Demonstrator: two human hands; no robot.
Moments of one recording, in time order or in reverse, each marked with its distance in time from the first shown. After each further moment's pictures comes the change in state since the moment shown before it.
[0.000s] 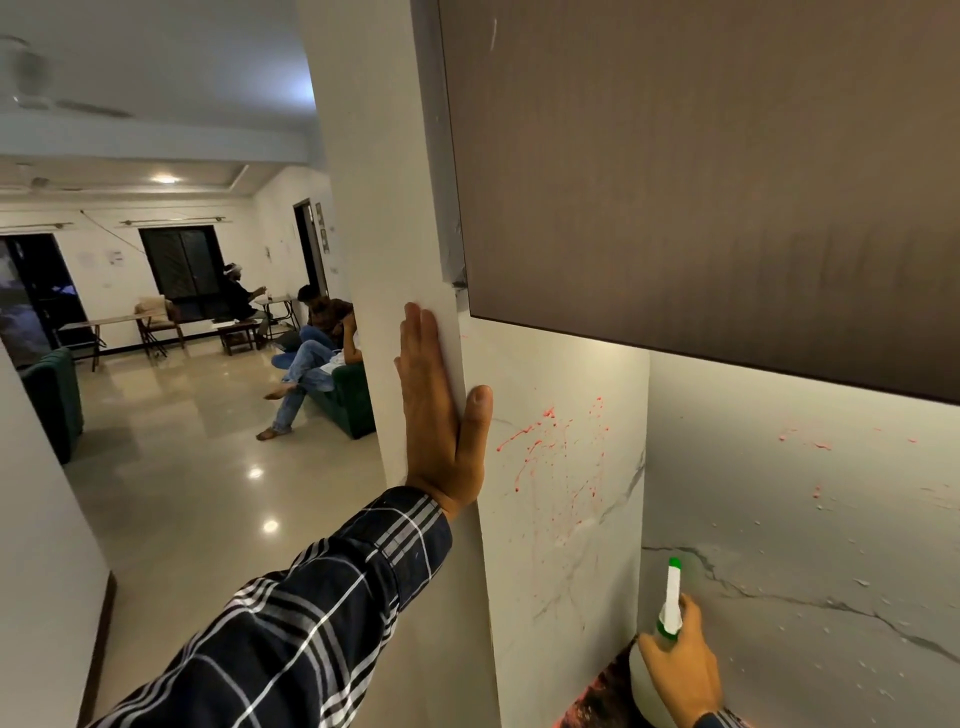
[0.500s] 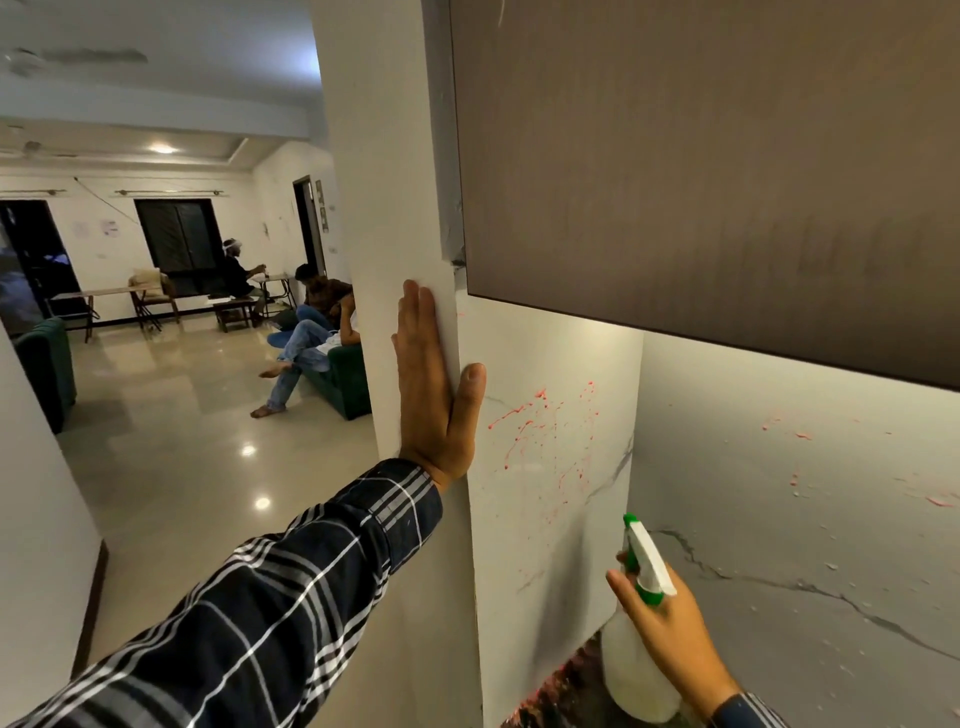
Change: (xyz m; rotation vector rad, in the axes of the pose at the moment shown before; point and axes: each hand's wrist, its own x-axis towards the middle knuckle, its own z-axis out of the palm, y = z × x) left_hand -0.001 0.002 0.000 0.002 -0.011 -0.017; right_hand -0.059 -0.059 -0.046 0.080 -0.152 -0.366
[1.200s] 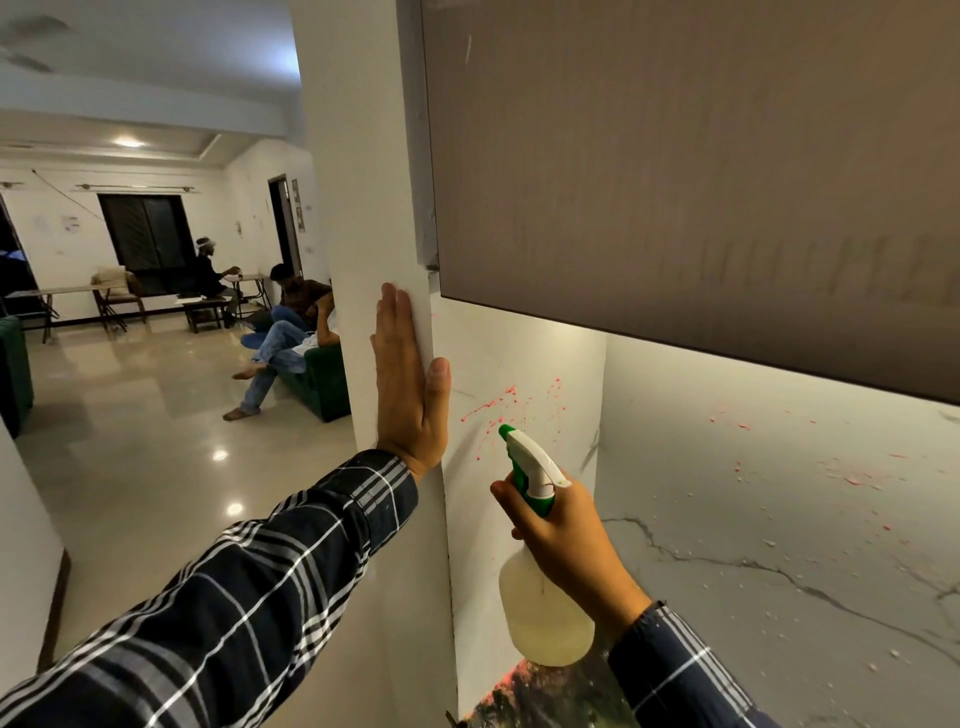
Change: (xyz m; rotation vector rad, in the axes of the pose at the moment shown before) left_hand 0.001 0.000 -0.001 0.034 -0.010 -0.026; right_hand -0.031 -0.147 0.019 0.089 -0.140 -0.334
